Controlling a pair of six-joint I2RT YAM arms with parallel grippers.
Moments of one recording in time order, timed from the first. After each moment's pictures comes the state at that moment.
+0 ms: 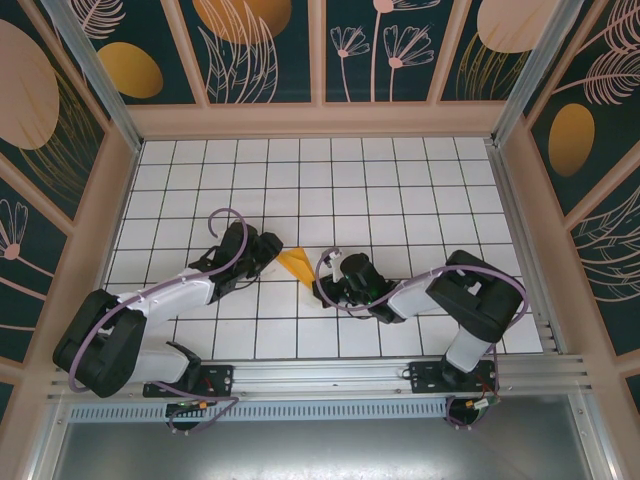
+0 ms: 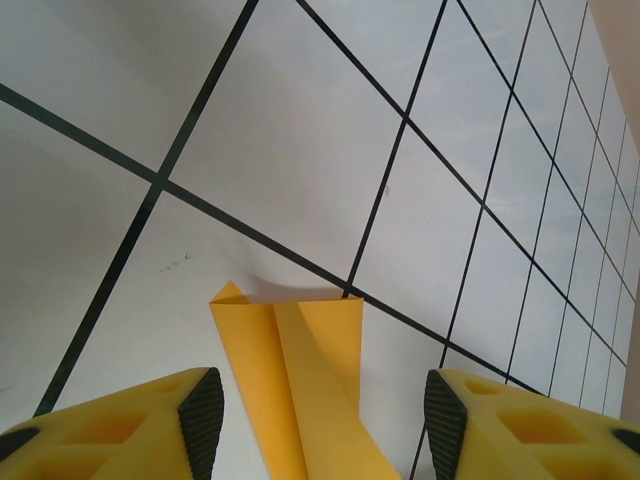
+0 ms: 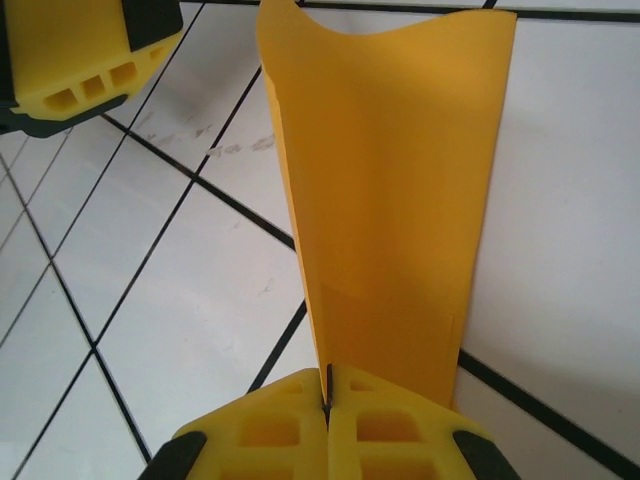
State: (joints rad) left arm -0.54 1.33 0.56 0.04 -0.01 -1.18; right arm 0.91 1.68 0.48 0.64 -0.21 0.57
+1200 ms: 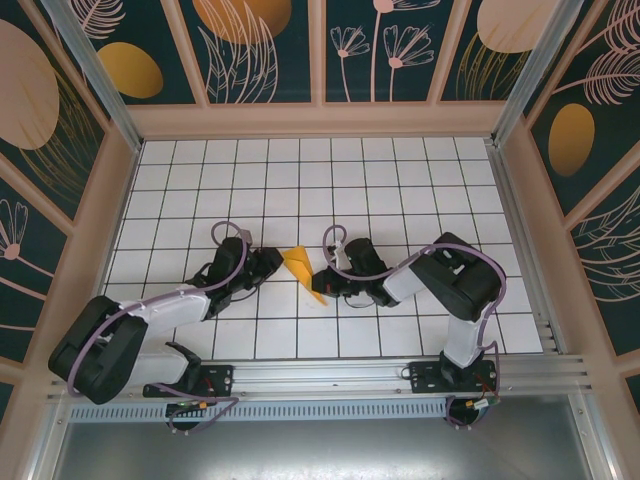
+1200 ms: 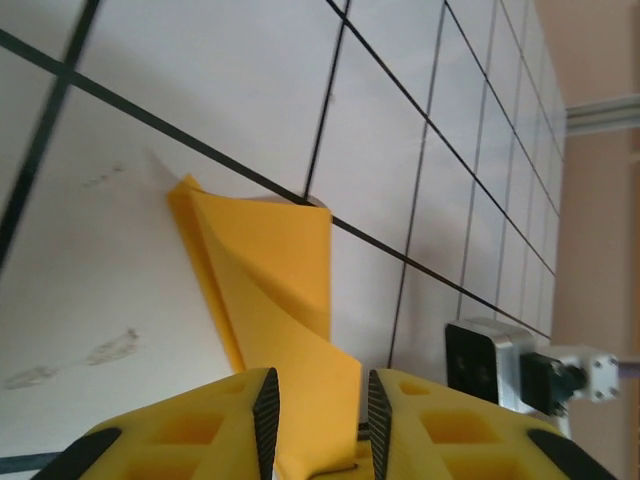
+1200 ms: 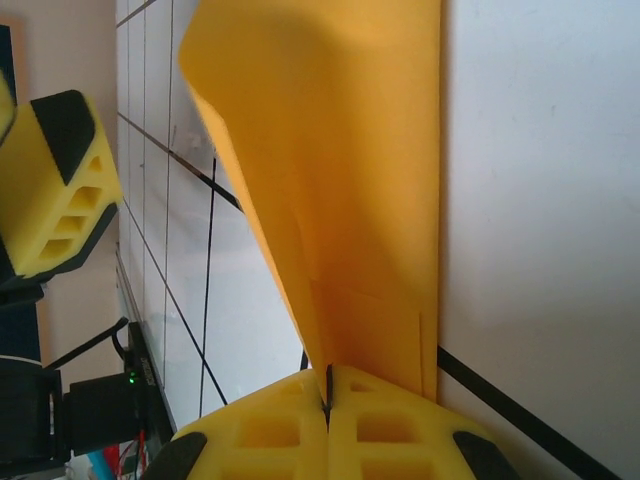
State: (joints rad) left arm -0.54 1.30 0.38 0.33 0.17 -1.15; right arm 0.77 1.85 0.57 0.65 -0.59 0.94
